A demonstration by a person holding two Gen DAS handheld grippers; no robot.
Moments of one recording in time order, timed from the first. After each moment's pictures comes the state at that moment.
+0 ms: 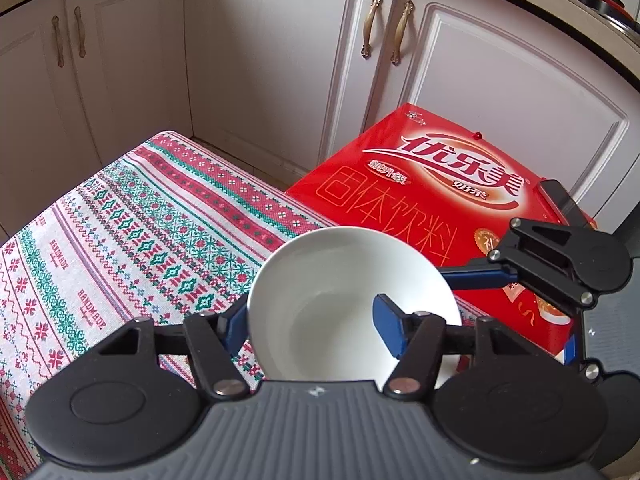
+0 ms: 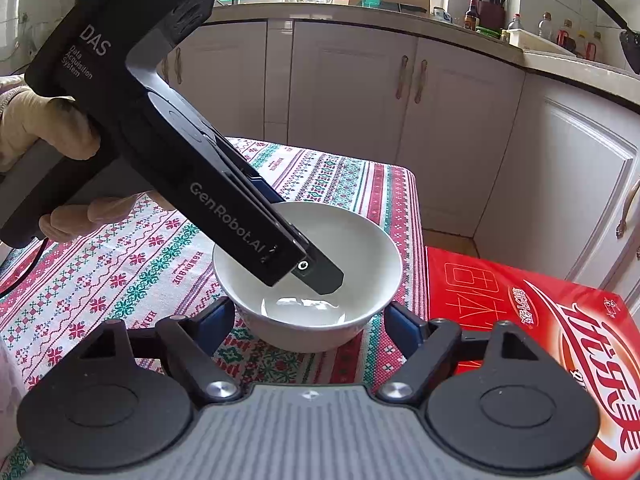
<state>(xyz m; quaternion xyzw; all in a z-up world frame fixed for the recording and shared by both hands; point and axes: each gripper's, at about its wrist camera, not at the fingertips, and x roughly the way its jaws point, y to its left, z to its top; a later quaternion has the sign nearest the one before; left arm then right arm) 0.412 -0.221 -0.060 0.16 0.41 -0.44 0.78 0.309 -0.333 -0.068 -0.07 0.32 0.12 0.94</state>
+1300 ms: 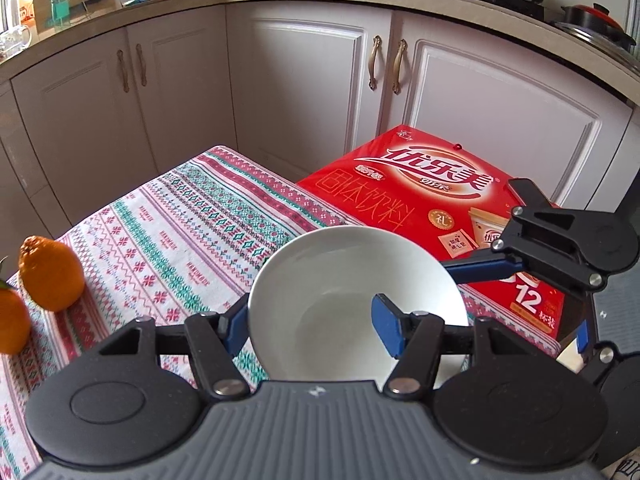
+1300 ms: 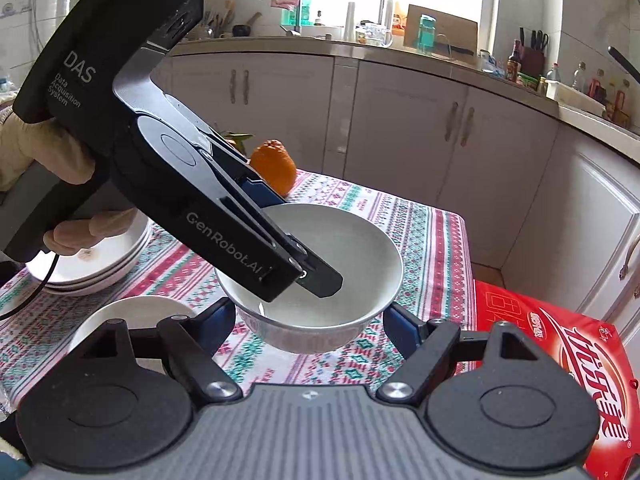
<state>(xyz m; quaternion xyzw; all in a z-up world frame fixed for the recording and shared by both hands) 0.286 -0.136 0.014 0.16 0.36 -0.38 0.83 0.200 -0.267 0.006 -0.10 0.29 0.18 0.93</state>
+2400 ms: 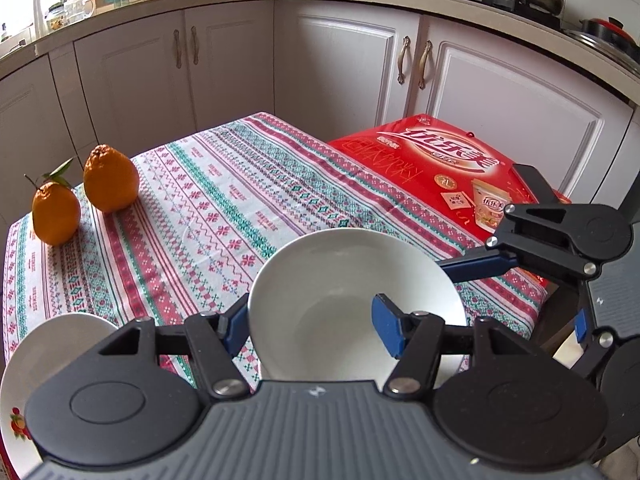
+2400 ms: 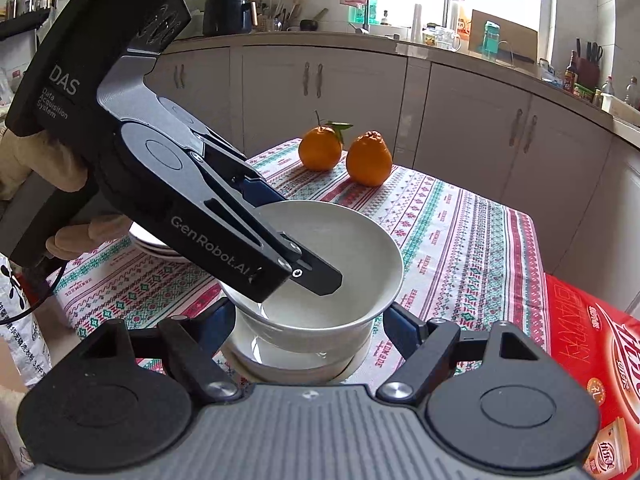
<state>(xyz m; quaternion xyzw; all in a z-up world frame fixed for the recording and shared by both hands) 0.207 -0.062 0.001 0.13 0.37 -0.33 0.86 0.136 -0.212 0.001 -0.11 0.30 0.26 0.91</state>
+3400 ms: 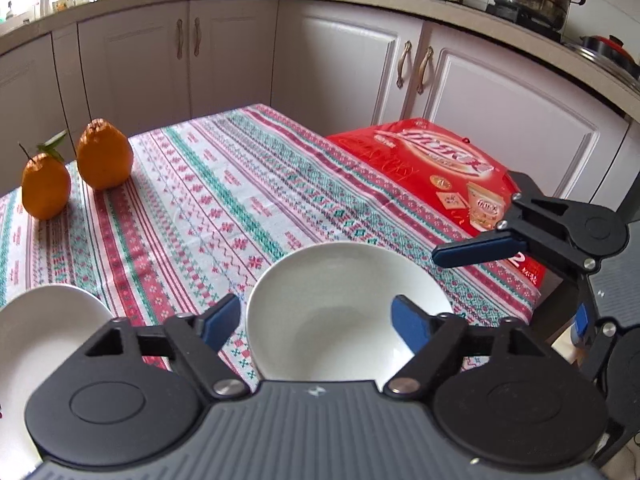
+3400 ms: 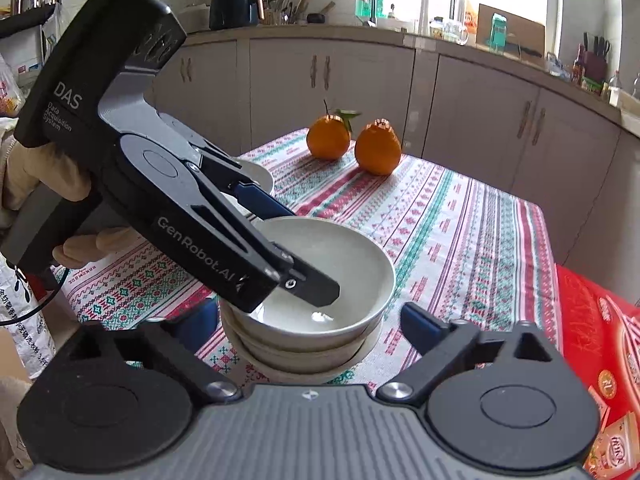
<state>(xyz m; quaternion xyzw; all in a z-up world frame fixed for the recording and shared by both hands) 0.204 -0.050 -0.015 0.09 0.37 -0.34 0.86 0.133 -0.214 -0.006 -0.11 0.30 0.27 0.91</state>
